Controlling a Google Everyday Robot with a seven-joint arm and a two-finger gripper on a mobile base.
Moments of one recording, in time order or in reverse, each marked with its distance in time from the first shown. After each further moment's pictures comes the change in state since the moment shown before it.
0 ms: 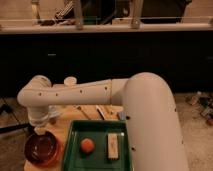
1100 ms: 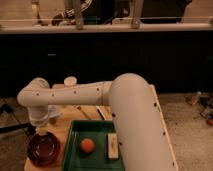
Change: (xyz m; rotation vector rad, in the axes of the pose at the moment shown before) arm 0.006 -0.016 0.034 -0.062 0.049 0.020
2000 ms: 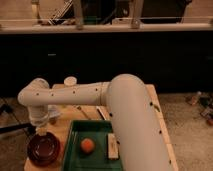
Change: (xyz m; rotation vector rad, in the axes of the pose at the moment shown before) arm 0.000 -0.003 0.006 -0.016 0.001 0.003
